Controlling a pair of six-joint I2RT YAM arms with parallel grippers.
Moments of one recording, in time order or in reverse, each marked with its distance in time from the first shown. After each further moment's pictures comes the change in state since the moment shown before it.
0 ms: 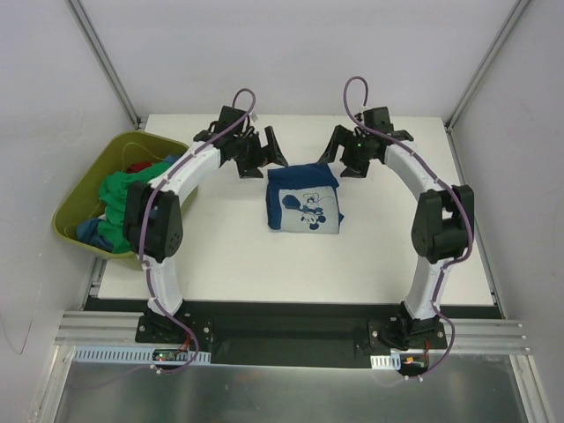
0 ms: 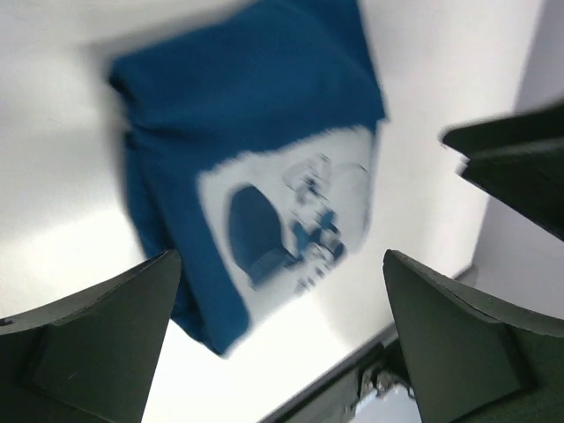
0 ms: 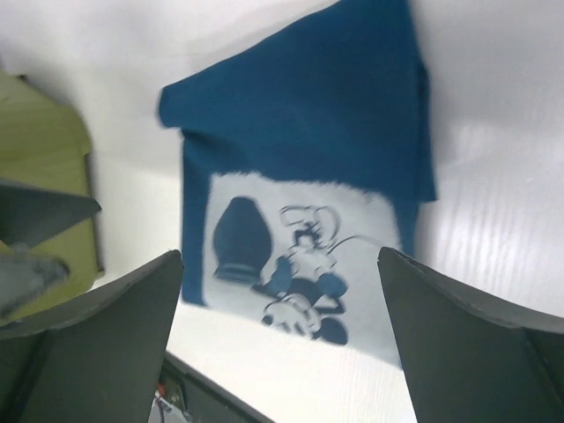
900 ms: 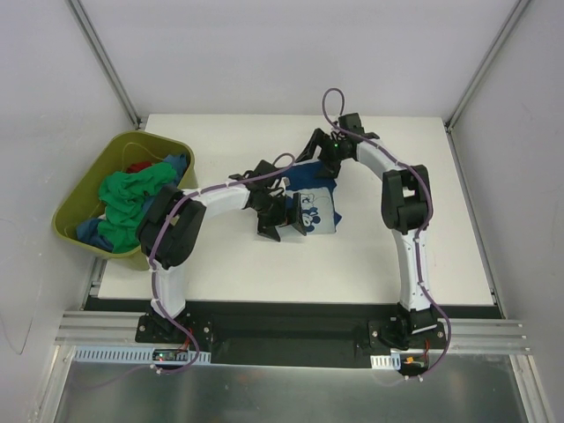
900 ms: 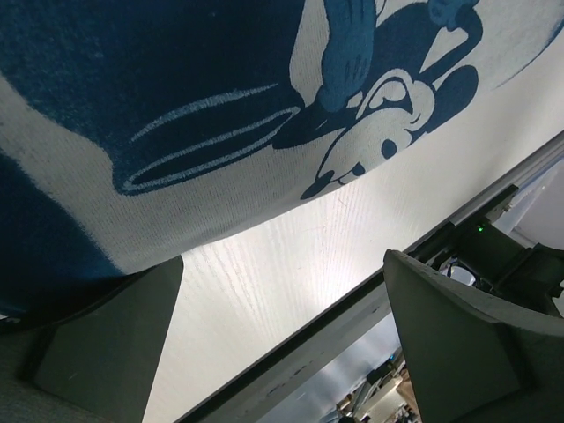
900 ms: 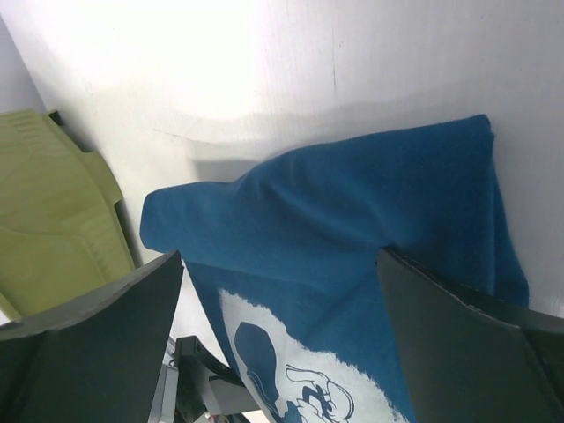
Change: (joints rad) left arm -0.243 -0.017 -0.383 0.072 0.093 0.003; right arm 0.042 0.436 0.312 0.114 -0.154 0.166
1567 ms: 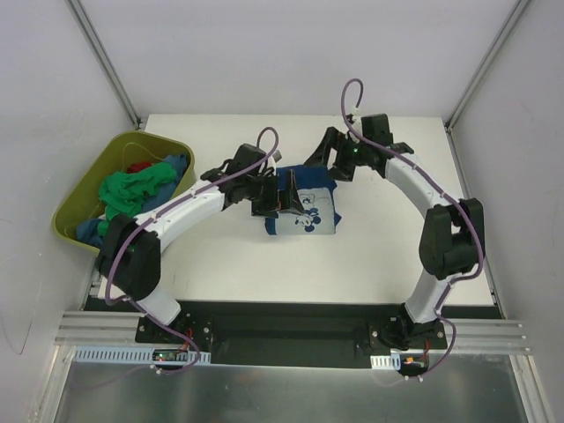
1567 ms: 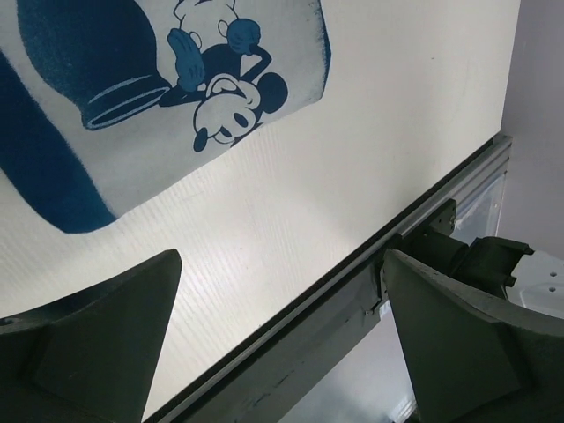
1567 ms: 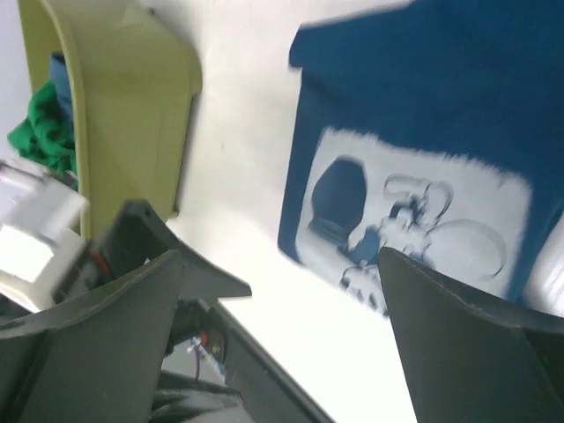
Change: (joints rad) left arm 0.000 -0.301 -0.021 0.018 -0.076 0.003; right arm 0.008 -0.566 -0.449 0.063 -0.071 -0.103
